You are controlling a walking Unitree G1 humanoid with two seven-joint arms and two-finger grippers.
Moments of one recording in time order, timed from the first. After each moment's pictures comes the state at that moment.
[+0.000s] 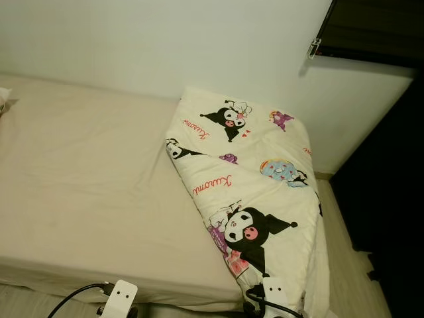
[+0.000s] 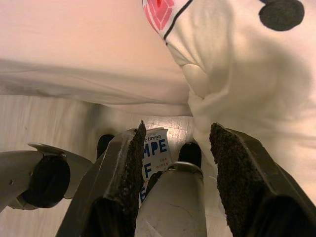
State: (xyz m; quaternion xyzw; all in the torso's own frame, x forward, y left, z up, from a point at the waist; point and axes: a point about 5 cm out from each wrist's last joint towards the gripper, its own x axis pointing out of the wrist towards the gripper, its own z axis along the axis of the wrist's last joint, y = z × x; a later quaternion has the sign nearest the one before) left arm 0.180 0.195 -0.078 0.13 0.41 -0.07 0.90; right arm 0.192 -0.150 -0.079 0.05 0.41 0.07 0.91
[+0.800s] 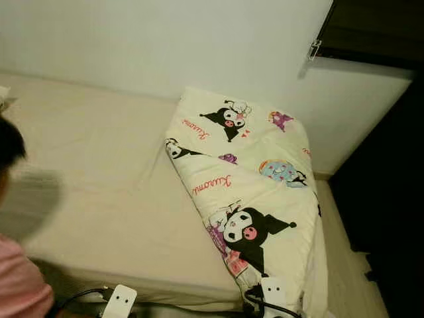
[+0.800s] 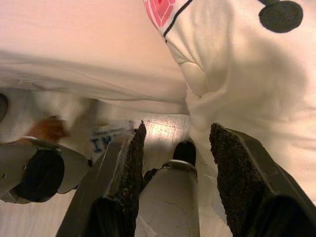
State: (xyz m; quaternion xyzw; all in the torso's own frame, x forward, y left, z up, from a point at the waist) left arm 0.173 0.194 -0.082 0.12 0.42 -0.07 0.90; right arm 0.192 -0.150 -0.079 0.04 0.41 0.08 0.91
